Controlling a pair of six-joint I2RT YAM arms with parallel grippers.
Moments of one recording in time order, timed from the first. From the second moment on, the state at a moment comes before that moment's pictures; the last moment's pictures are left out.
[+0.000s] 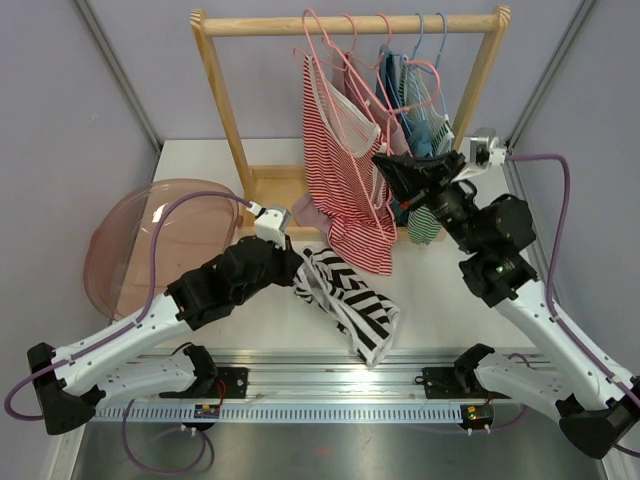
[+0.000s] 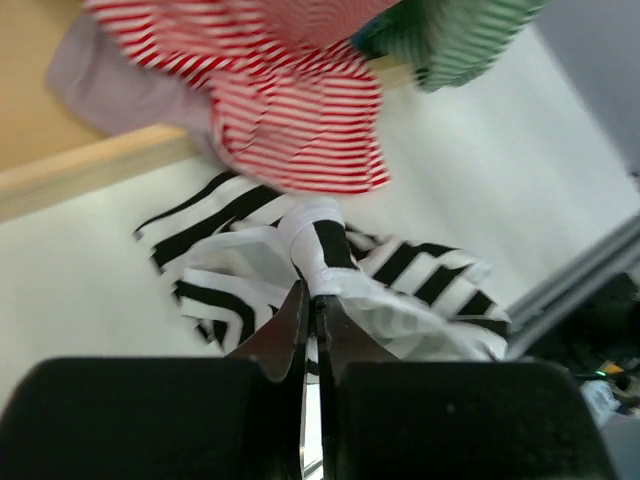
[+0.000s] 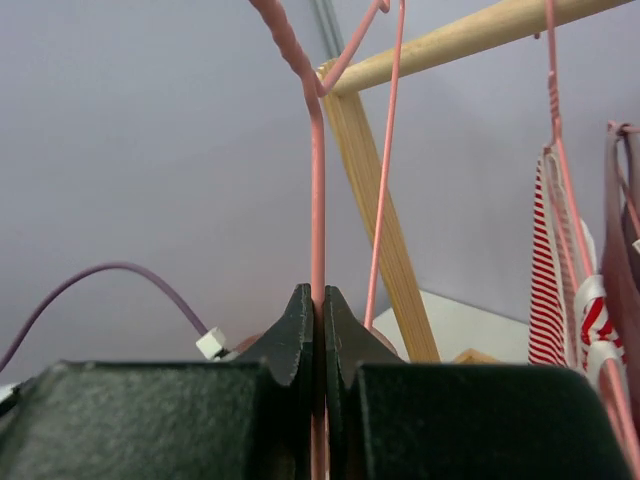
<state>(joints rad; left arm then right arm) -0.96 0.92 0.89 -0.37 -0.26 -0.46 0.61 0.93 0.96 0.51 -0.19 0.47</state>
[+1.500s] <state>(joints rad) -0.96 0.67 0.96 -0.92 -0.61 -0.49 0.78 2.06 2.52 -0.62 0.28 0.30</state>
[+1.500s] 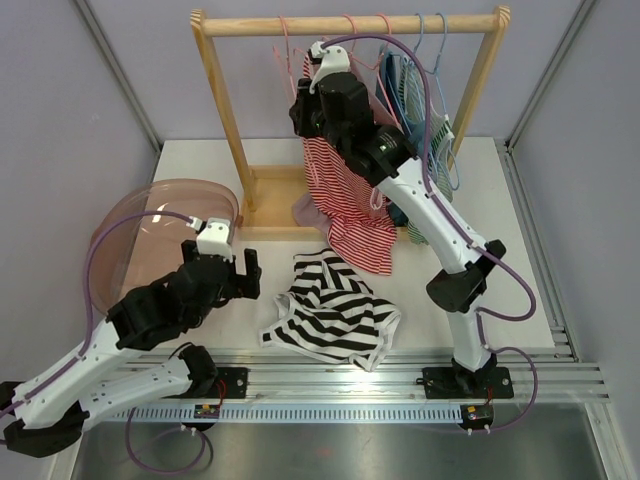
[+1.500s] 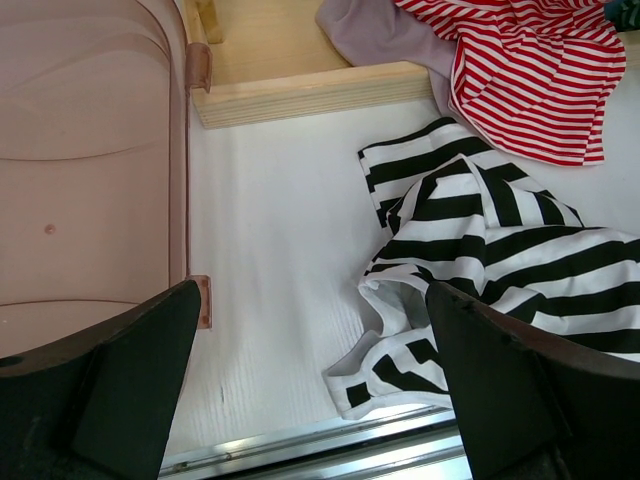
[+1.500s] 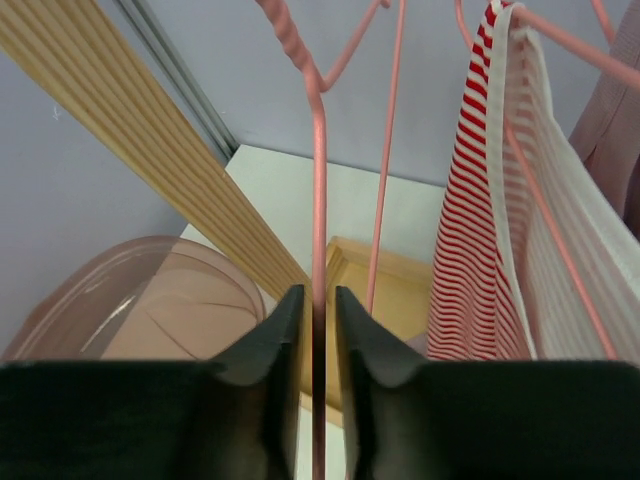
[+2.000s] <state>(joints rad) -1.03 0.91 0.97 -0.70 -0.45 -0.49 0.78 1.53 2.00 -0.54 0.20 0.27</state>
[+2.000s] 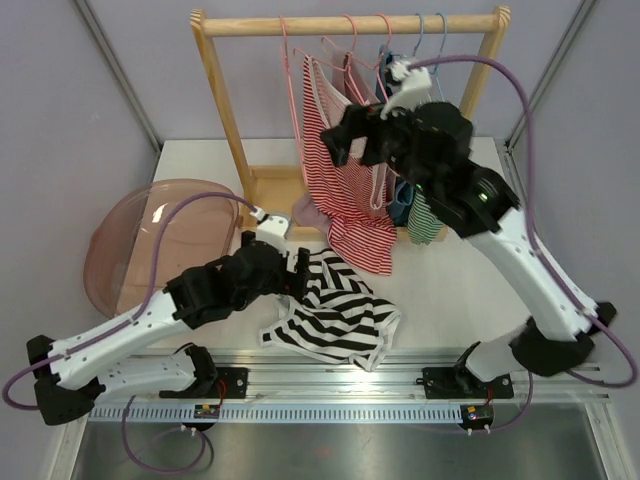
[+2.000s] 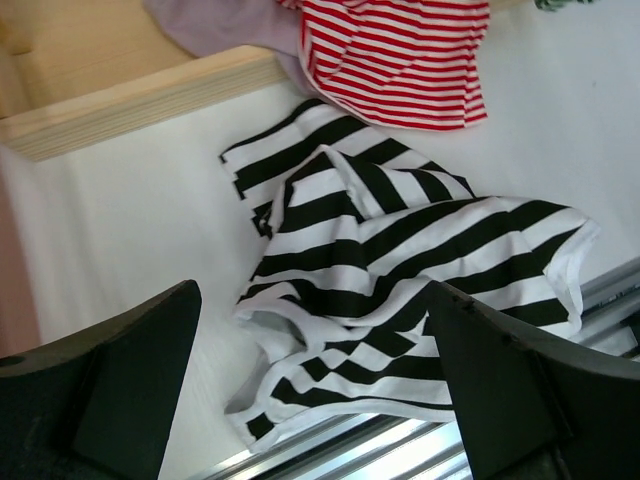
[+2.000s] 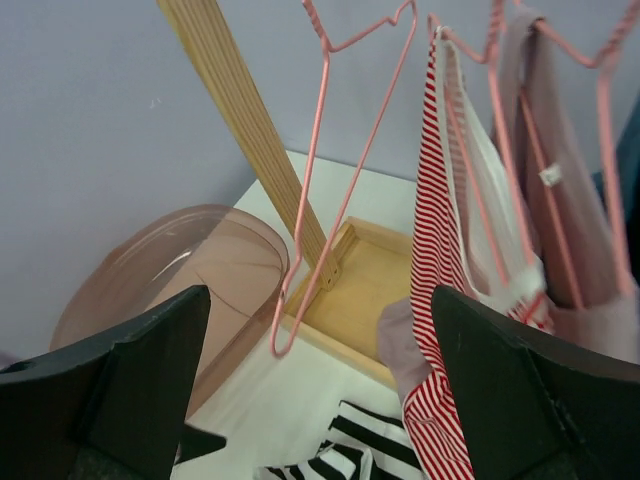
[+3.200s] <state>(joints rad) -1.17 1.73 1.01 -0.32 -0.27 -0.51 0.78 0.65 1.29 -0.65 0.26 0.36</state>
